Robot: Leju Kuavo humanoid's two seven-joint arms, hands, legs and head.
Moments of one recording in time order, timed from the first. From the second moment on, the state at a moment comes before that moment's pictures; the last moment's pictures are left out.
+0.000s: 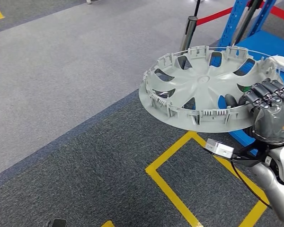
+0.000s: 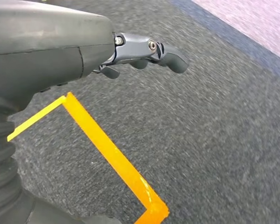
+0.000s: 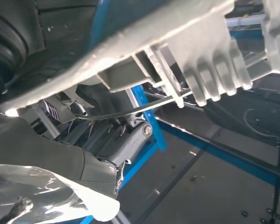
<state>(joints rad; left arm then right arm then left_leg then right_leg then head) -0.09 -0.22 1.07 -0.24 -1.17 0.48 -0.54 -0.14 -0.55 0.09 -1.97 1.23 -0.46 -0.08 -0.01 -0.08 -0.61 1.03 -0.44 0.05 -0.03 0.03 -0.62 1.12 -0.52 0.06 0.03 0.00</state>
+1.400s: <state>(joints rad) -0.06 -0.16 1.06 -0.24 -1.15 0.52 -0.46 -0.08 -0.57 0.06 -1.99 1.25 -0.47 -0.07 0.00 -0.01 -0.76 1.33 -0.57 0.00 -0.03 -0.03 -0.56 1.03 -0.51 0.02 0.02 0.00</state>
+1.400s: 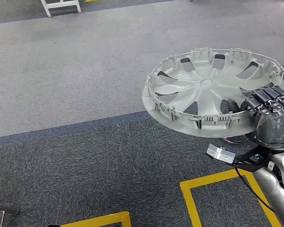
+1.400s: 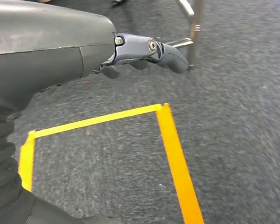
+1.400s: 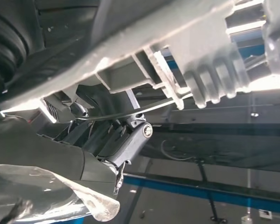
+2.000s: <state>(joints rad) -0.06 -0.16 1.10 -0.24 -1.14 0.42 -0.16 -0.11 -0.57 0.08 -1.98 1.28 -0.45 -0.07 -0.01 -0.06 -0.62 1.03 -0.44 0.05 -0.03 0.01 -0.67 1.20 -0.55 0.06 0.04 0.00</state>
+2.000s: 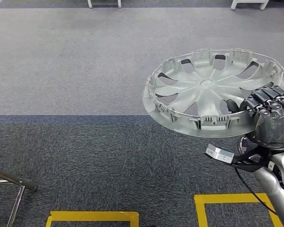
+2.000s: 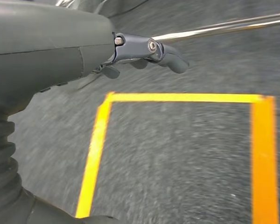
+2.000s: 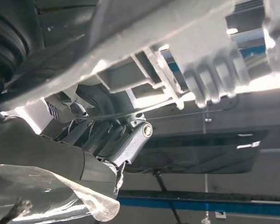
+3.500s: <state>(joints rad) -0.05 -0.18 1.06 -0.24 -1.30 0.31 0.02 -0.30 -0.50 0.23 -1.87 1.31 -0.41 -0.03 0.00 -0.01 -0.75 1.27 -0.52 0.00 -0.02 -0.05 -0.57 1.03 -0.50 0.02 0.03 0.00</state>
